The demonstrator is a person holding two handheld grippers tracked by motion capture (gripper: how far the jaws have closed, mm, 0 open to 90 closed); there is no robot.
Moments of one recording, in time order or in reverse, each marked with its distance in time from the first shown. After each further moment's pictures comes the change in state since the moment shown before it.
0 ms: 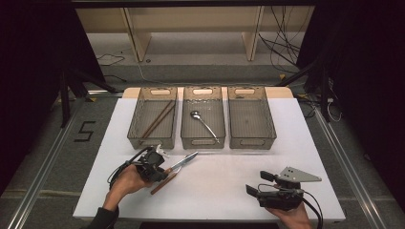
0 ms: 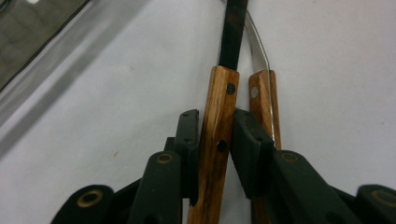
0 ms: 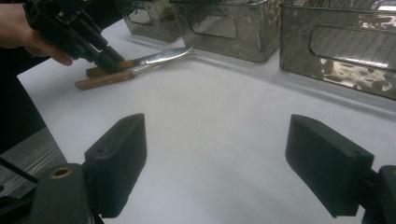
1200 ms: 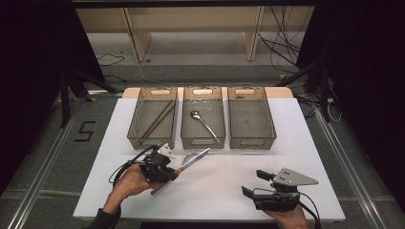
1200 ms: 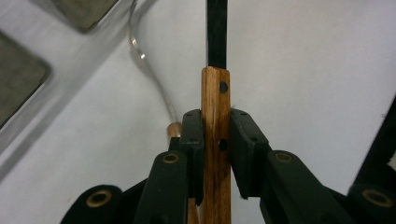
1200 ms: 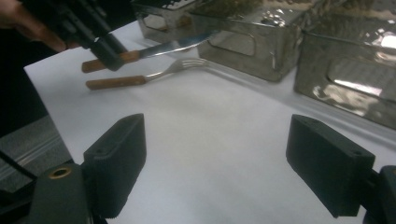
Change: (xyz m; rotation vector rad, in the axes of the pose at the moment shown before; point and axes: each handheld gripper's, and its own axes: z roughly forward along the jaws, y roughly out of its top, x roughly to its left) left arm -0.030 0.020 -0.032 -0.116 -0.126 0.094; right arm 0.017 0.007 0.001 -0.026 0.005 -0.095
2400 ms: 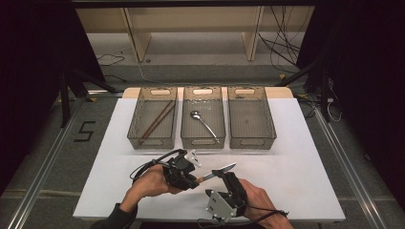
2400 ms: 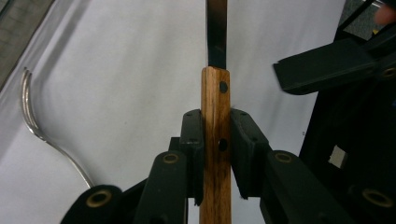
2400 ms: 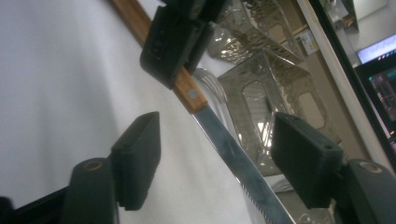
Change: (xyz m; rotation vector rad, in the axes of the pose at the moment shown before) left arm -0.046 0.043 0.014 0.068 -0.113 0.169; right arm 0.101 0.020 0.080 0.142 -0.226 -0.946
